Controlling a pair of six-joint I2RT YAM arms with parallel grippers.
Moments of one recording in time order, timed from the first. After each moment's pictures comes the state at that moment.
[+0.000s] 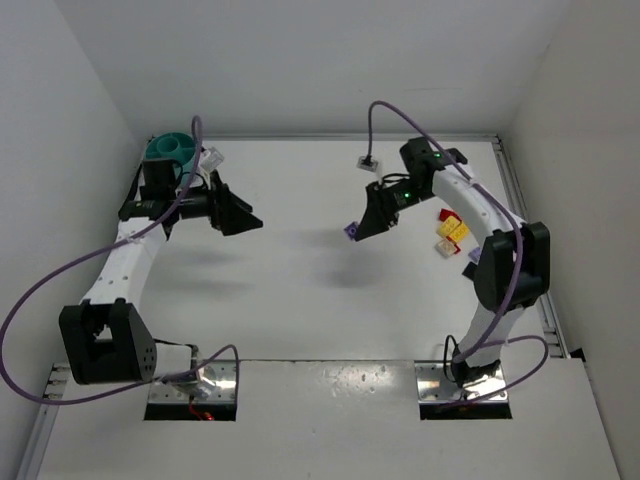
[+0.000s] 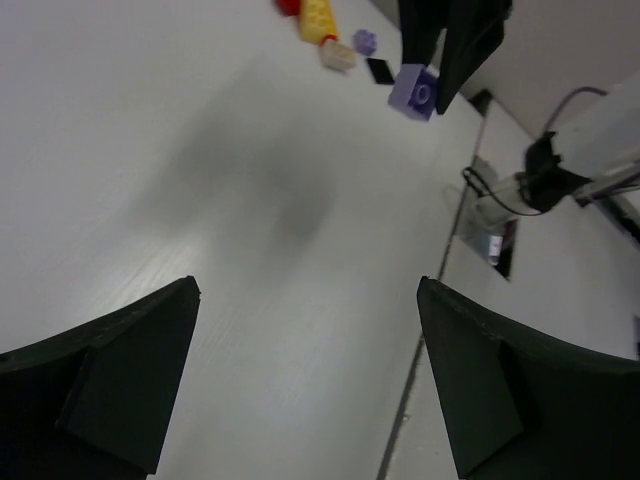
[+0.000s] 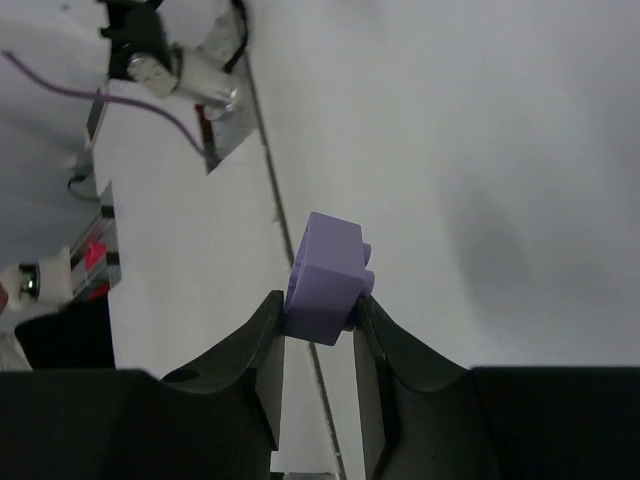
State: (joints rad) left arm 0.08 1.29 1.06 -0.44 1.16 0.14; right arm 0.21 1.80 1.49 -1.06 -1.08 -0.47
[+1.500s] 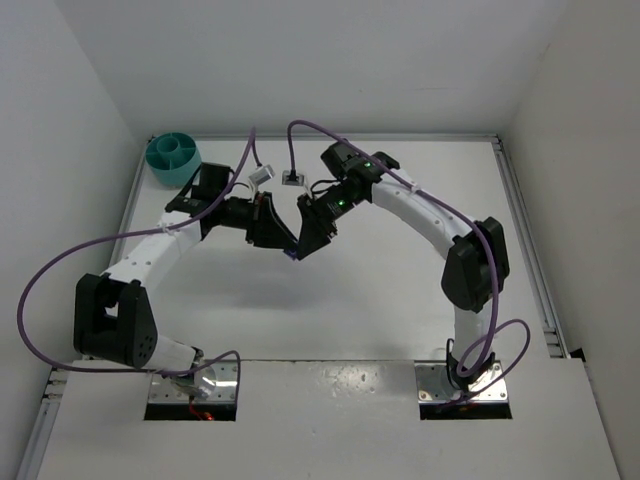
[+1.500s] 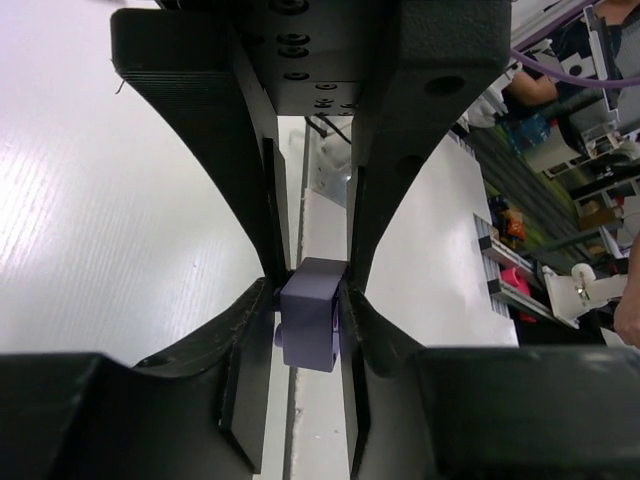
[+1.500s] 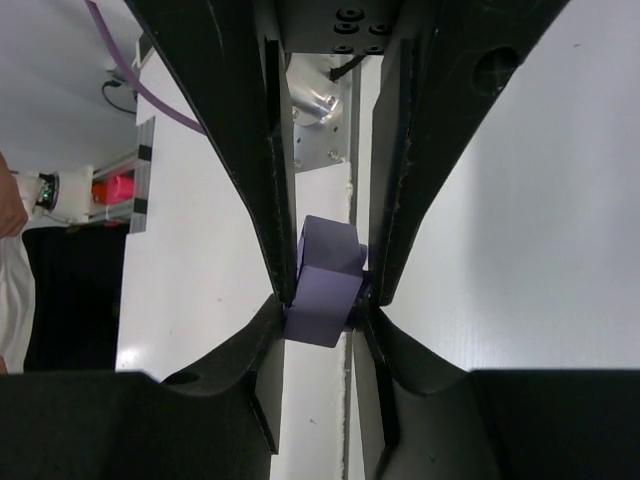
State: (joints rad) left arm -0.22 1.42 1.07 -0.44 1.37 0.06; right arm 0.63 1.94 1.75 -0.97 -1.10 -0.32
